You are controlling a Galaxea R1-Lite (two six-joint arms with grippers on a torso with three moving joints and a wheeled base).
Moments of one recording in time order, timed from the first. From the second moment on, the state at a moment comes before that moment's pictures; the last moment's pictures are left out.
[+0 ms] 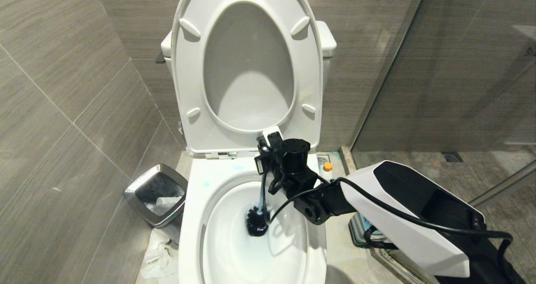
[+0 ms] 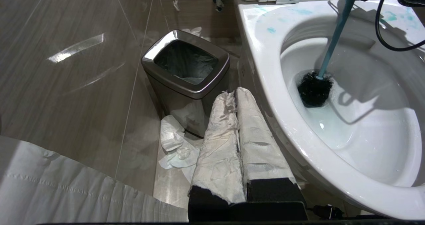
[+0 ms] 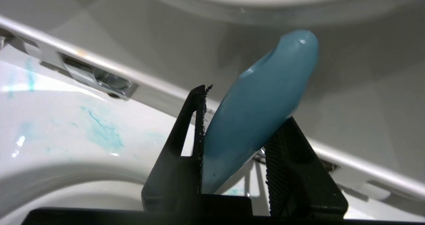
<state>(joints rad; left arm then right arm) 0.00 0.00 0.00 0.00 0.00 0.01 0.68 2.59 -1.74 -0.87 -0.31 -0.18</state>
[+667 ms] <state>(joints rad) 0.00 0.00 0.00 0.00 0.00 0.01 0.74 2.47 -1.56 -0.97 -0.31 -0.18</state>
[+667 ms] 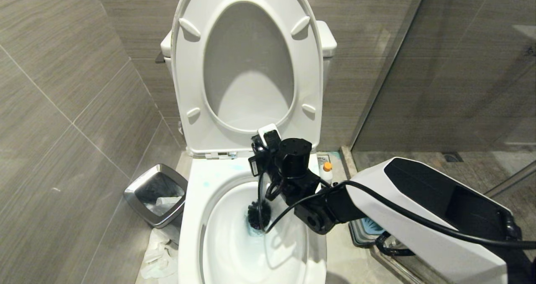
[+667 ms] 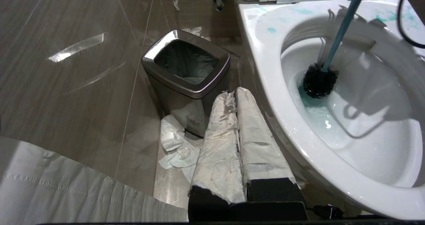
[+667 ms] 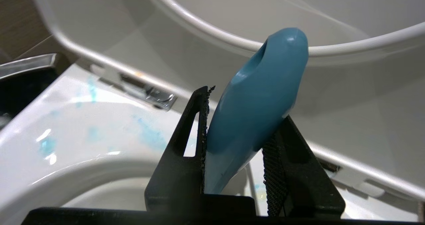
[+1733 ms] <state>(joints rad) 0.00 0.00 0.00 0.00 0.00 0.01 0.87 1.97 -1.07 -1.01 -0.23 -0.27</state>
